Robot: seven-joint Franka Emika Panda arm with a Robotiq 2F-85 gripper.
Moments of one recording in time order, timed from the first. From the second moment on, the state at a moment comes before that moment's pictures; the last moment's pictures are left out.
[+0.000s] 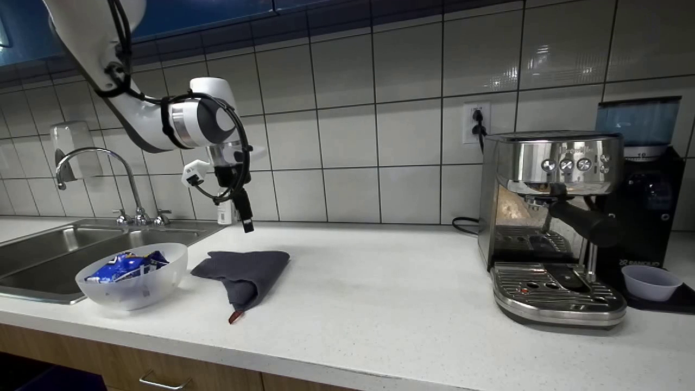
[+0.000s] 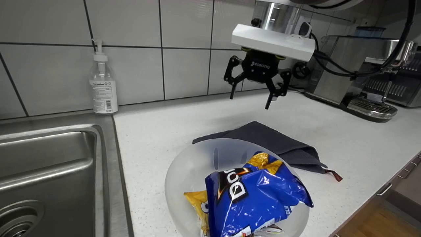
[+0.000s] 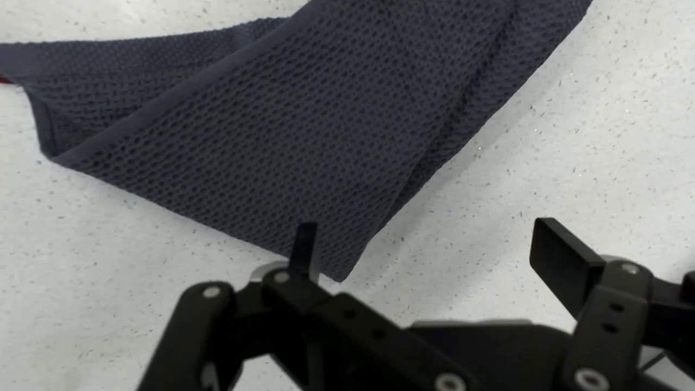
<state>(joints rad) 0.16 0.27 -0.02 -2.10 -0.03 2.51 0.99</state>
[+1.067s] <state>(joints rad) 0.03 0.04 -0.05 -2.33 0.01 2.51 0.74</state>
